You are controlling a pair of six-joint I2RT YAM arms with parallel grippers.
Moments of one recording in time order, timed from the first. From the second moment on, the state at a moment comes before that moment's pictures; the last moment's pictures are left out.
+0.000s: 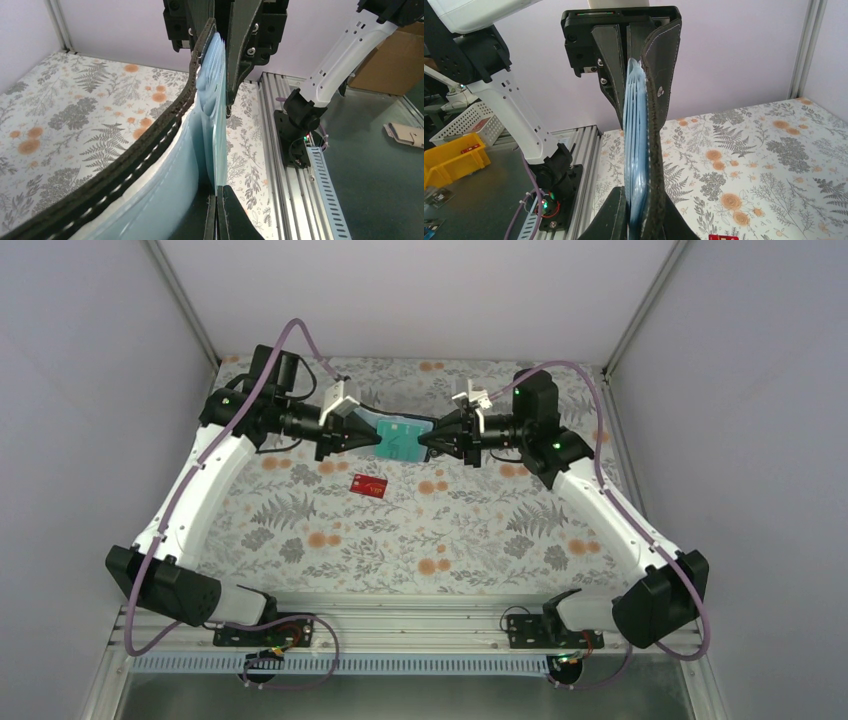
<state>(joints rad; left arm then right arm) -0.29 1.40 1.56 -1.03 1.11 0.64 0.45 1.31 1.22 -0.21 -1.09 -0.11</state>
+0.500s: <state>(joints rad) -0.29 1.44 1.56 -0.96 1.14 0.48 0.42 1.36 1.19 -0.13 -1.16 -0.03</state>
